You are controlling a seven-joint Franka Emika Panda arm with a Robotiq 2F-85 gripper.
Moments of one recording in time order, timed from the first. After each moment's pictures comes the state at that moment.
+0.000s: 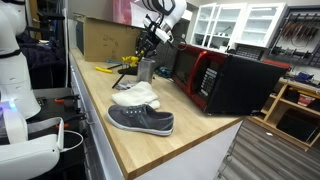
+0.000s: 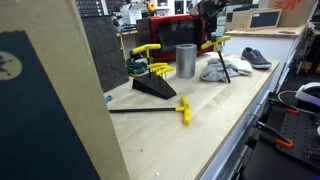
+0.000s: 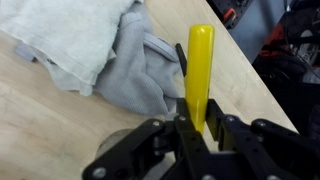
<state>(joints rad) -0.16 0.22 -0.03 -1.81 0.17 1.55 -0.97</state>
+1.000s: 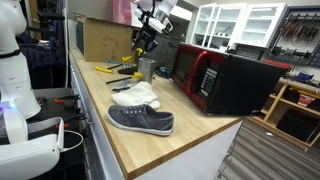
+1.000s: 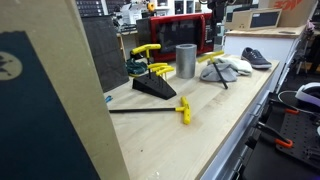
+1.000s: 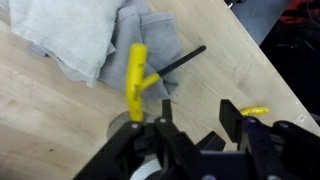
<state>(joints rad) -0.17 0.01 -0.06 -1.99 0.22 1.70 -0.97</state>
